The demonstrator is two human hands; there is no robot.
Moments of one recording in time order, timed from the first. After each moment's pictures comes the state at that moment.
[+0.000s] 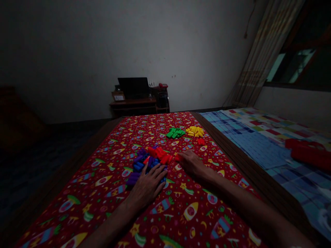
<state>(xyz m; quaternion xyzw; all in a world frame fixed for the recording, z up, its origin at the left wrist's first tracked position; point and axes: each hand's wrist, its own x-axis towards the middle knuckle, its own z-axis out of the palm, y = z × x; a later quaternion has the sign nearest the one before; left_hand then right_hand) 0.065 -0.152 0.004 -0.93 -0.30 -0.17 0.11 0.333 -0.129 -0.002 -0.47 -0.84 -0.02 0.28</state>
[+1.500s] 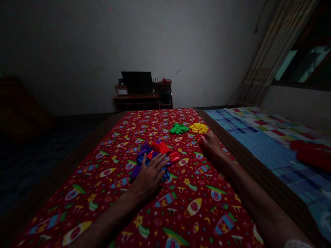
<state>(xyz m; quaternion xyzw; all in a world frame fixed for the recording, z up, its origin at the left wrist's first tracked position) 0.060 -0.152 0.020 -0.91 -0.34 -0.21 0.04 0.409 -0.087 0.024 -0.65 -0.67 -0.03 0.35</state>
